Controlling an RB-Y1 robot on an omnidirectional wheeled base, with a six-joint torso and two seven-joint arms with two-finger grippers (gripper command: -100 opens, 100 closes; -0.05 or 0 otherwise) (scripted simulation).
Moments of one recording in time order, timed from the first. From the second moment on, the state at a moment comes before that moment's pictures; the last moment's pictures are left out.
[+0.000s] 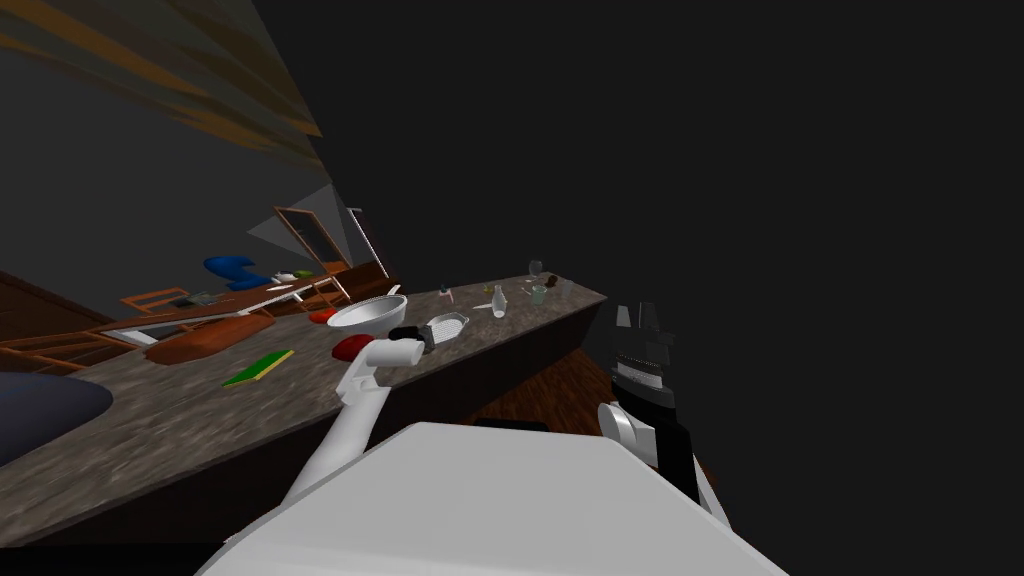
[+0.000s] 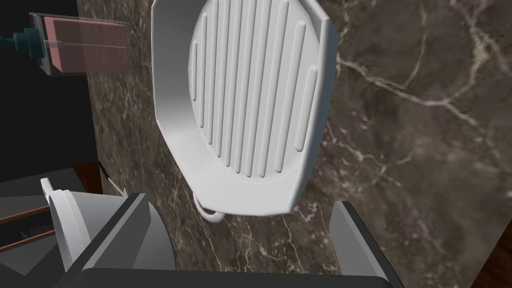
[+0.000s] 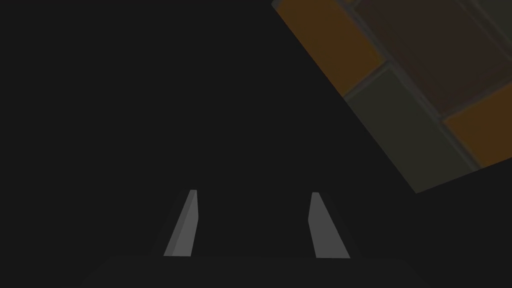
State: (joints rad) left arm 0.06 0.34 0.23 -2.06 0.10 1.26 0.44; right arm 0.52 0.01 -0.06 -2.34 -0.10 -0.54 0.01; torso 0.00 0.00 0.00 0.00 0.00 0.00
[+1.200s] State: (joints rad) left arm -0.01 0.34 0.27 -2.00 0.15 1.56 0.48; right arm 0.52 0.01 -0.06 -2.34 -0.10 -0.54 0.01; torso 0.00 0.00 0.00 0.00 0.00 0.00
